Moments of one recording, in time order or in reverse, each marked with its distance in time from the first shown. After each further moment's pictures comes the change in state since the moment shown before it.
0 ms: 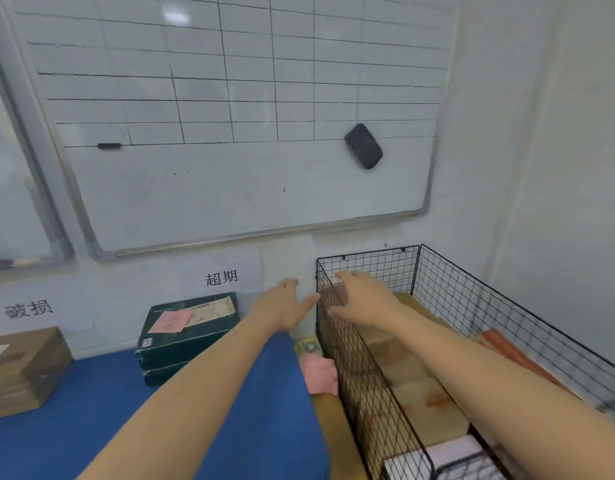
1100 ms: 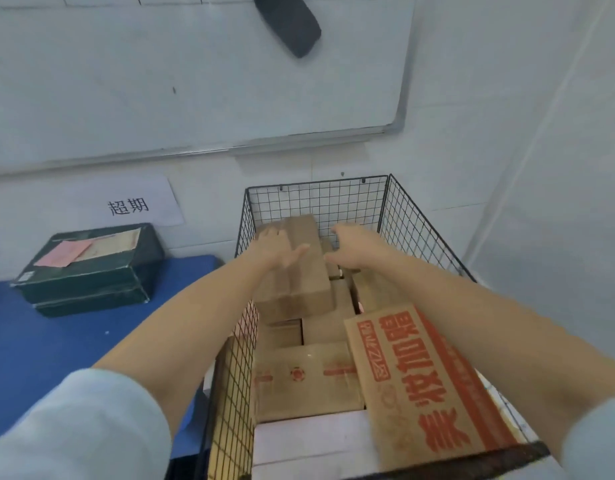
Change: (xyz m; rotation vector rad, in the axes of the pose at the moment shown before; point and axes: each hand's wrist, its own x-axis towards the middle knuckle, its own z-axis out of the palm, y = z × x) left_hand 0.154 0.146 0.123 0.210 -0.173 -0.246; right_hand 0.082 0.240 0.050 0.013 -0.255 -0.052
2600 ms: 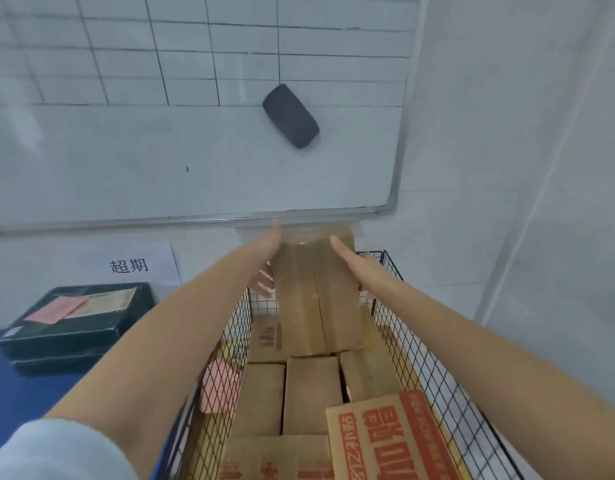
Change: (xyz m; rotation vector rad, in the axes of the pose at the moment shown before) left_hand 0.003 0.022 -0.115 -1.195 -0.030 -0.335; right_hand 0.010 0.031 -0.075 0.952 0.015 0.226
